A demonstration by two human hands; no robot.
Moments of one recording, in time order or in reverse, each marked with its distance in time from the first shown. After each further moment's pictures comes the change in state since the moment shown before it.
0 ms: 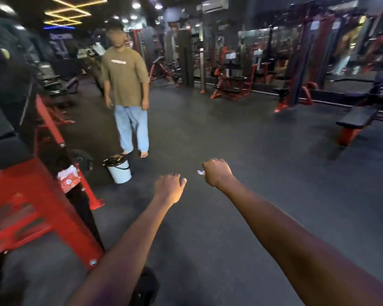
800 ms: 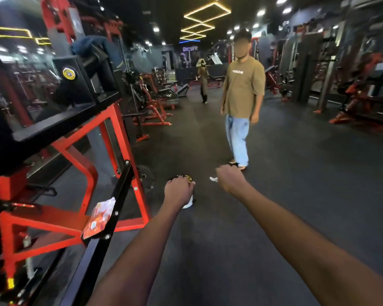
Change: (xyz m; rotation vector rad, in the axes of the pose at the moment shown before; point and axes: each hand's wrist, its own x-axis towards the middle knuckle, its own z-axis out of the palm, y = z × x) left_hand 0.492 -0.194 0.026 0.104 0.092 -0.518; right_hand 0.628 -0.018 0.089 0.063 0.179 -0.573
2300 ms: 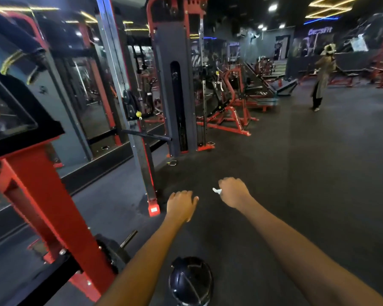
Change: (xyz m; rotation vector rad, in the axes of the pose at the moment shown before) left_hand 0.995 -0.098 0.233 0.068 -0.039 -0.534; right_hand 1.023 0.287 0.344 0.199 -0.064 -0.497
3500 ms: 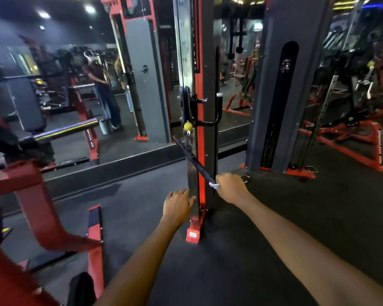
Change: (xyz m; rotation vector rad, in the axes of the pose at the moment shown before) left_hand 0.539 -0.174 0.070 0.015 0.095 -0.589; right_hand 0.667 0.031 0.083 0.196 0.143 -0.597
